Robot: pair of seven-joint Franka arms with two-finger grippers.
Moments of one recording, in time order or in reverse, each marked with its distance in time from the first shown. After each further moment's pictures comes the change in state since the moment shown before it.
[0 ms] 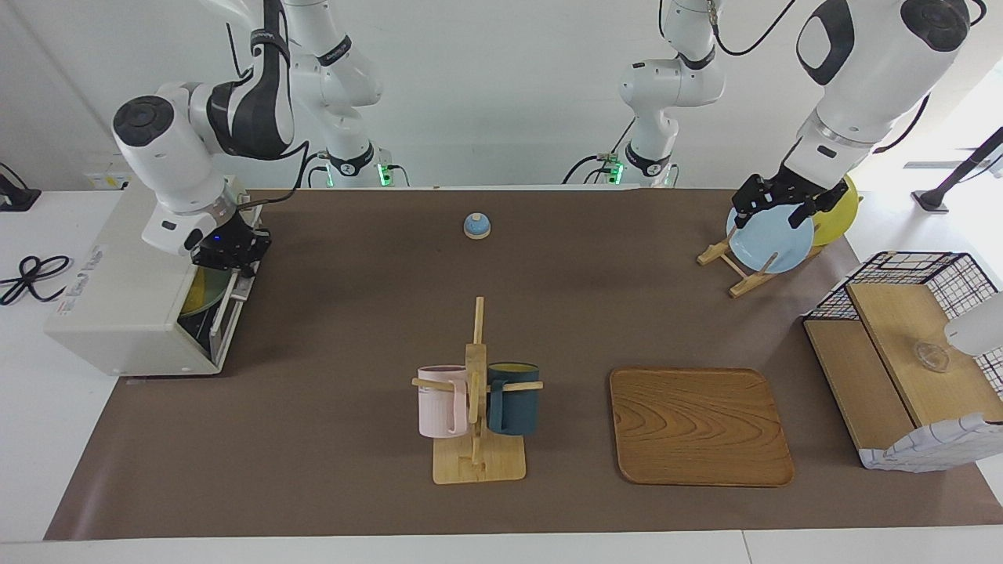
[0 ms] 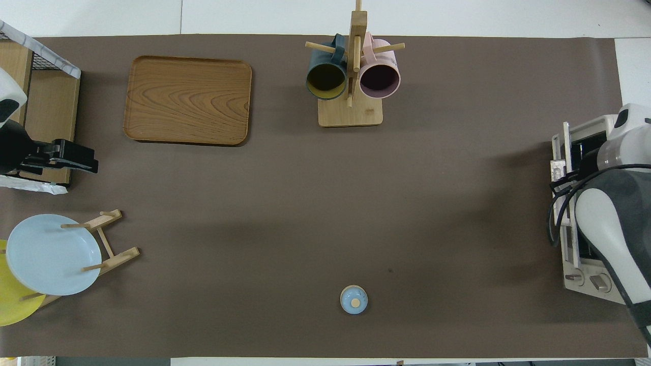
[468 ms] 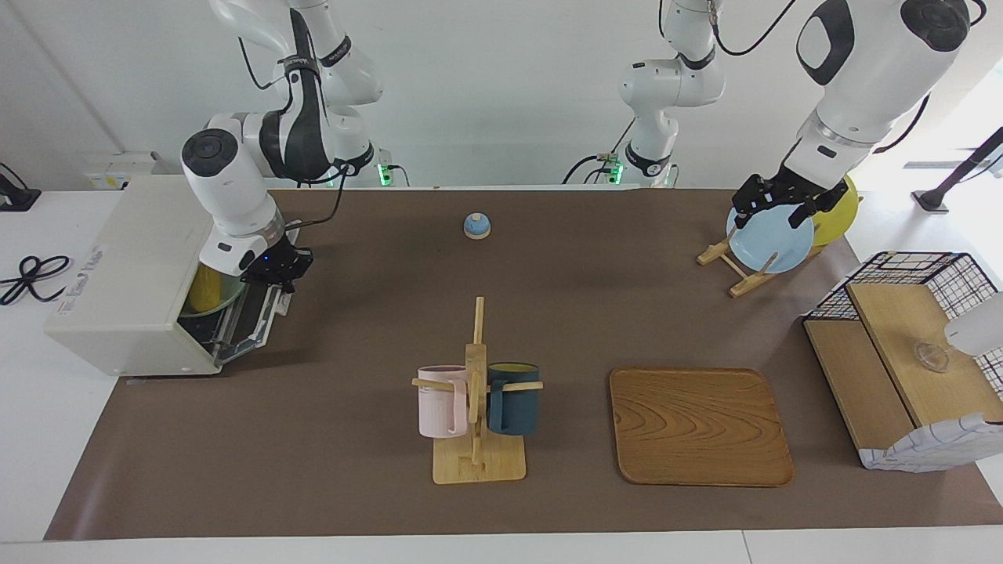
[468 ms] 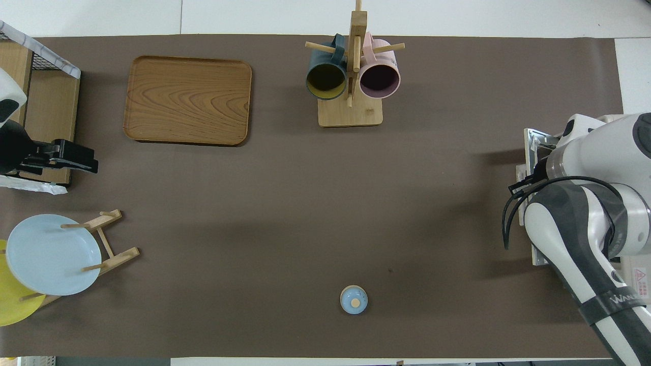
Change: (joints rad) left arm 0.000 0.000 0.000 0.000 0.000 0.000 0.000; right arm 0.064 0.030 0.003 -0.078 0.004 0.122 0.078
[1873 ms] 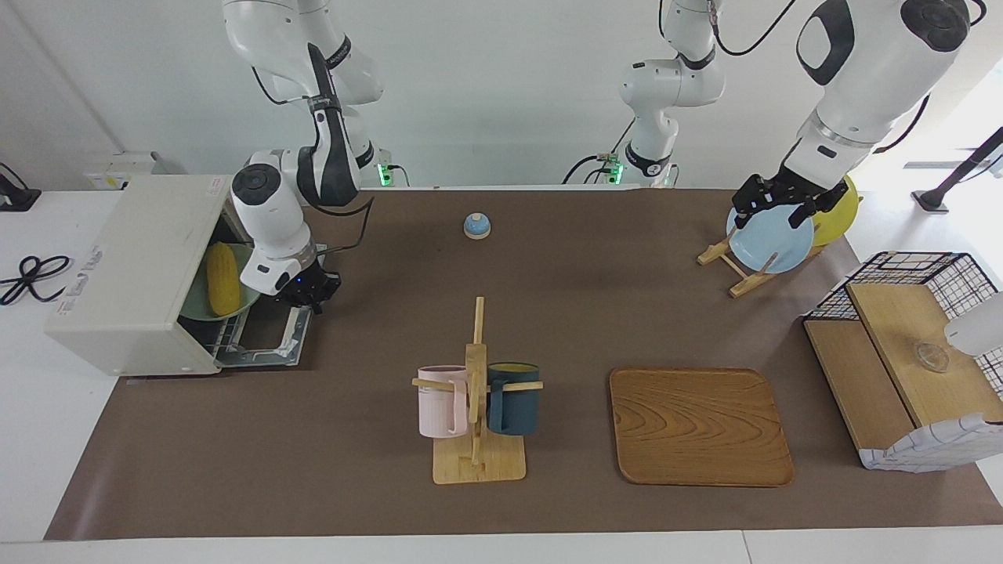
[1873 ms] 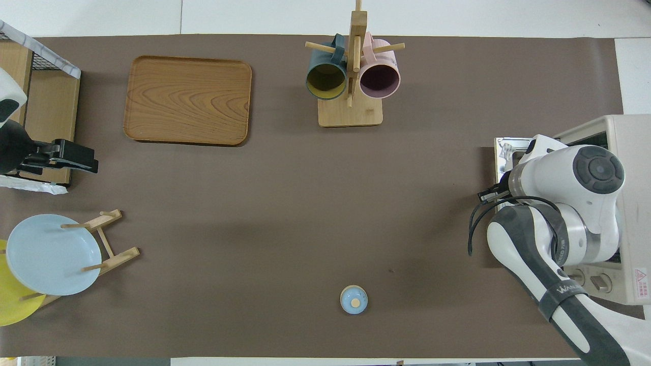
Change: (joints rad) left arm 0.000 0.000 0.000 0.000 0.000 0.000 0.000; right arm 0.034 0.069 0.006 -0.152 0.007 0.279 0.082
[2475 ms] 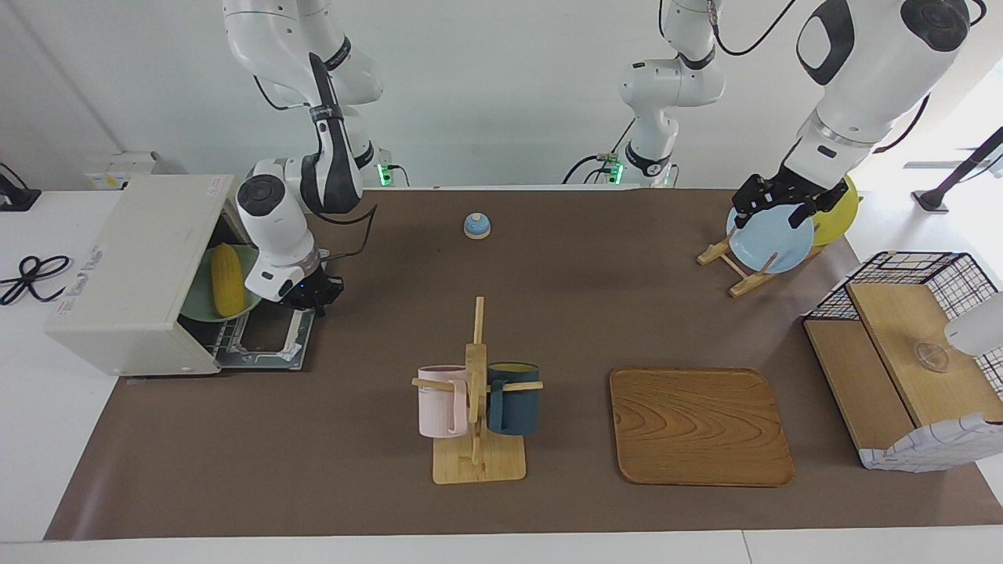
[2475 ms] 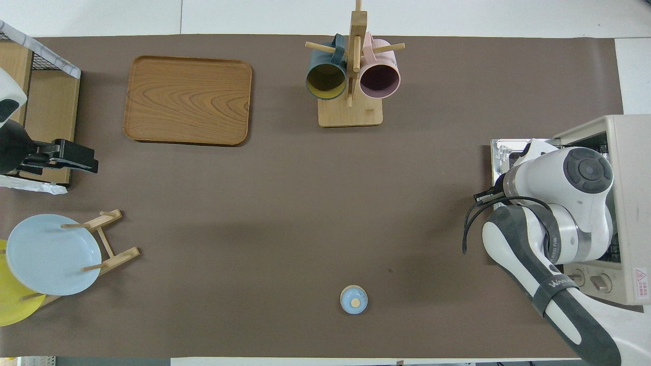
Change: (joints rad) left arm 0.000 0.000 0.000 0.000 0.000 0.000 0.000; right arm 0.003 0.030 0.000 -0.013 0.001 0.014 0.048
